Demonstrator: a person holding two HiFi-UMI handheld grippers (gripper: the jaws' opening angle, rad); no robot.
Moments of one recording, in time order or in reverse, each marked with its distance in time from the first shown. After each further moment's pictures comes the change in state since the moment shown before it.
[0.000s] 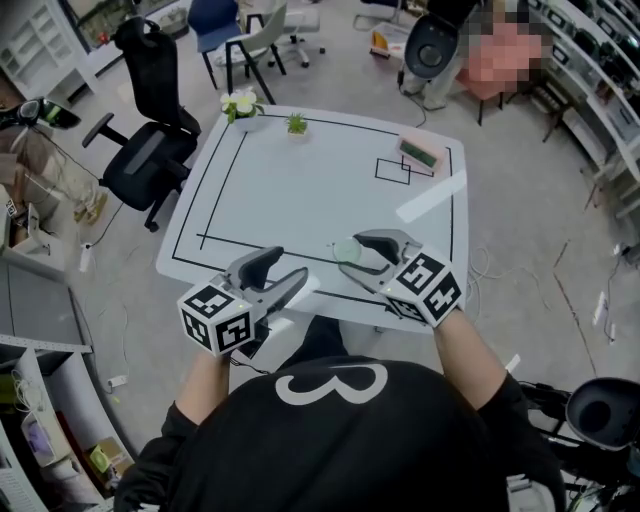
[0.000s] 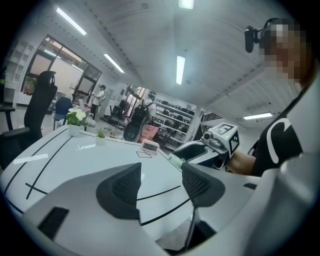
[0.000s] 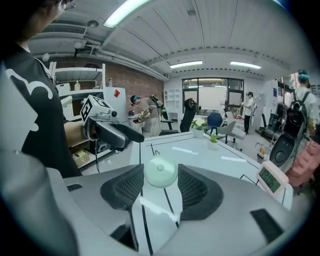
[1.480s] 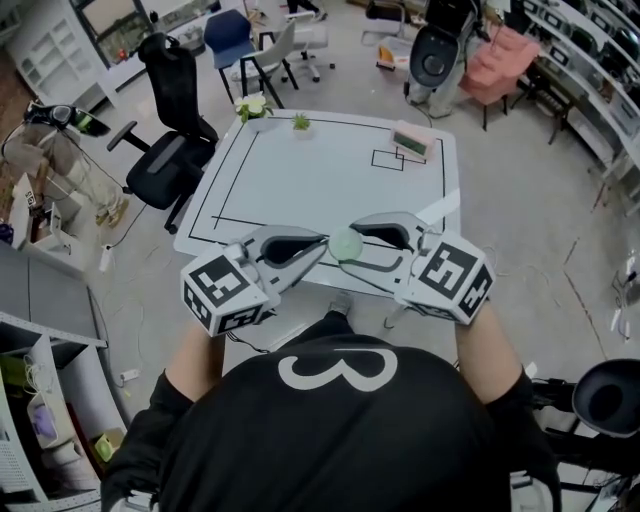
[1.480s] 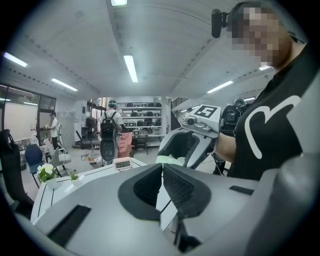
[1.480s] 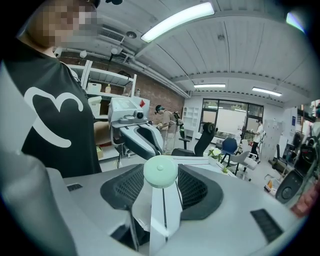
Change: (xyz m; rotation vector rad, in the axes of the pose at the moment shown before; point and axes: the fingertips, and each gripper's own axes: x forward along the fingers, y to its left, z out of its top) left arm -0.022 -0.148 0.047 0.469 0.043 -0.196; right arm -0.109 0.100 0.055 -0.253 -0.163 0.108
